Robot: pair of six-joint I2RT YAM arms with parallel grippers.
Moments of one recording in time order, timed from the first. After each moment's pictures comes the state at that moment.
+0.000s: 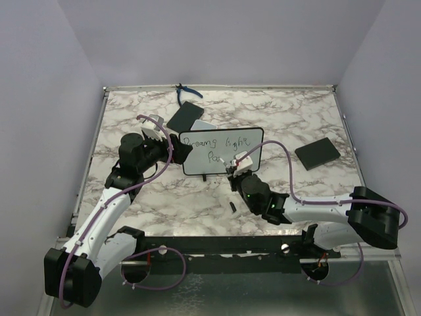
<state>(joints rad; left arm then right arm) -0.28 0.93 0.67 0.03 0.37 -0.31 1.12 1.33 0.52 0.58 0.69 0.07</state>
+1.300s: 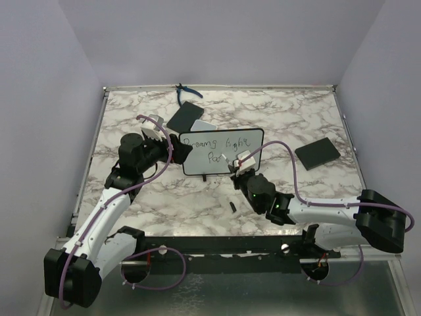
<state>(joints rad) -0.28 0.92 0.67 0.03 0.37 -0.31 1.12 1.27 0.50 0.60 0.68 -0.02</state>
